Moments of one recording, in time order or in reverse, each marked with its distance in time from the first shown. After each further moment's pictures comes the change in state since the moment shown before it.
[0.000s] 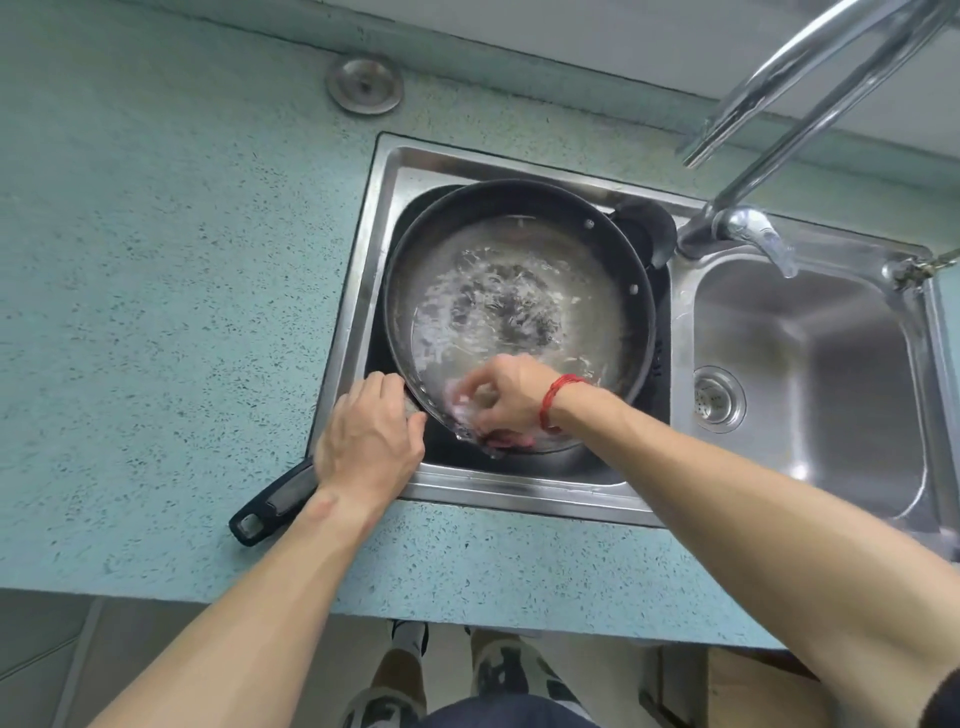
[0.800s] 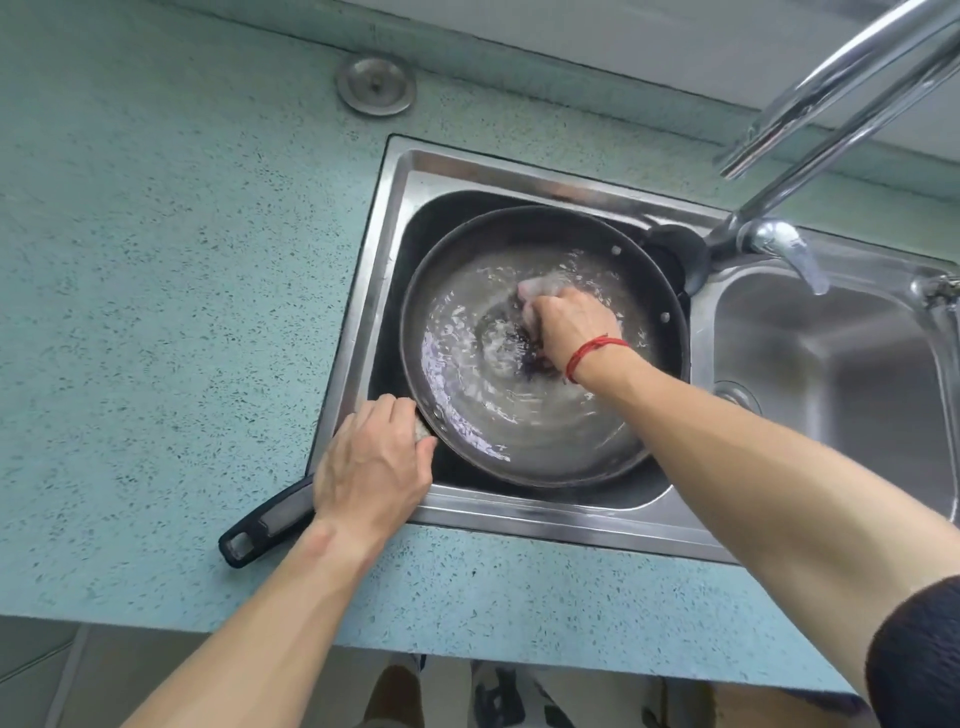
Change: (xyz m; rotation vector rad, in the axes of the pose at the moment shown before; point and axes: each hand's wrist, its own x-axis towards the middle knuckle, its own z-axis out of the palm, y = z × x) left_hand -0.003 -0.003 0.001 0.031 -0.041 0.025; right_hand 0.055 0.057 -0.032 -0.303 0.503 0.200
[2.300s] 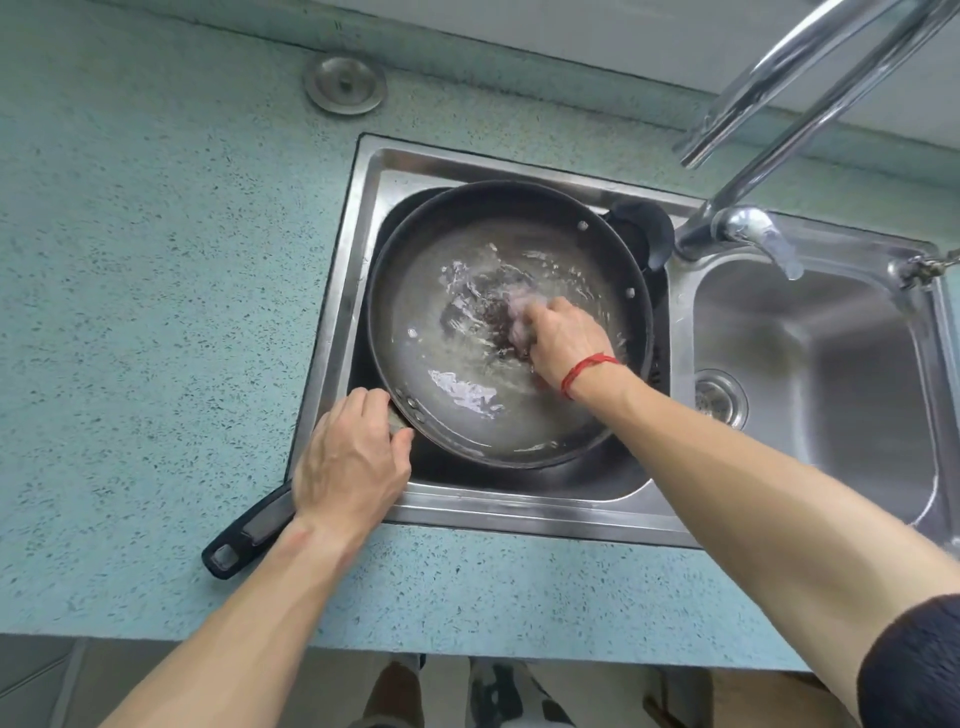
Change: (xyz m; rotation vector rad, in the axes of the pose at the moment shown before) left_hand 0.005 0.001 0.000 -0.042 0.021 -0.019; right_hand -0.028 0.011 0.004 0.161 0.004 0.013
